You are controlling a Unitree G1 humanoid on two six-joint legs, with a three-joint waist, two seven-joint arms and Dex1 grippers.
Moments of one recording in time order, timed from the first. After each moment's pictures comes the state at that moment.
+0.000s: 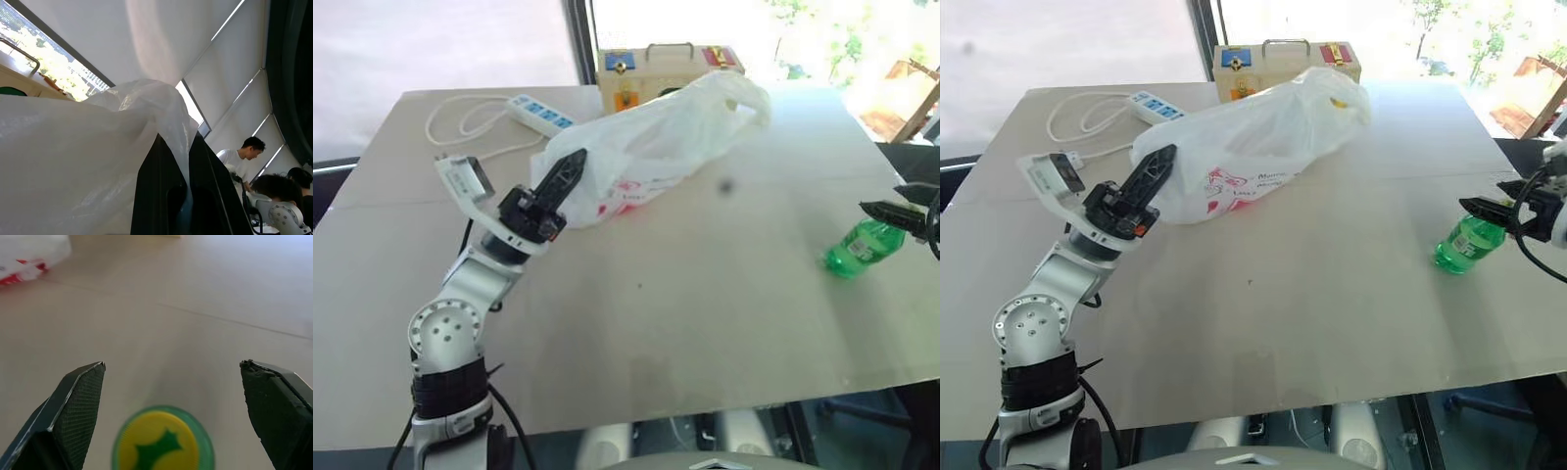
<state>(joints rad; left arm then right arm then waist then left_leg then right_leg) -0.30 0.41 0.35 -0.30 -1.36 0.64 -0.50 -0.34 -1.04 -0.40 0.06 0.57 0.86 0.84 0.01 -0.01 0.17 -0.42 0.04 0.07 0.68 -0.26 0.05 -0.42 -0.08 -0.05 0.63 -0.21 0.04</state>
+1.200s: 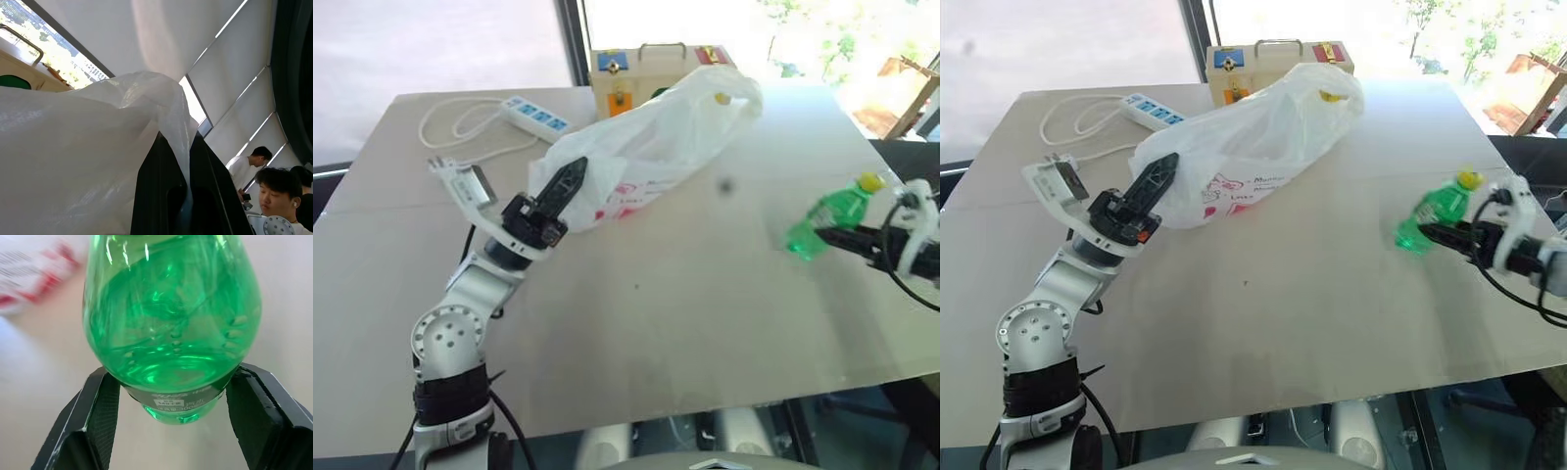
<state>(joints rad) -0.27 0.40 0.34 -0.31 -1.34 0.64 -0.49 -0.43 -0.79 -0.36 -0.05 0.75 1.09 0.75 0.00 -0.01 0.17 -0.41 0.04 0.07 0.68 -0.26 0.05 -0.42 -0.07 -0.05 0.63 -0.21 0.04</state>
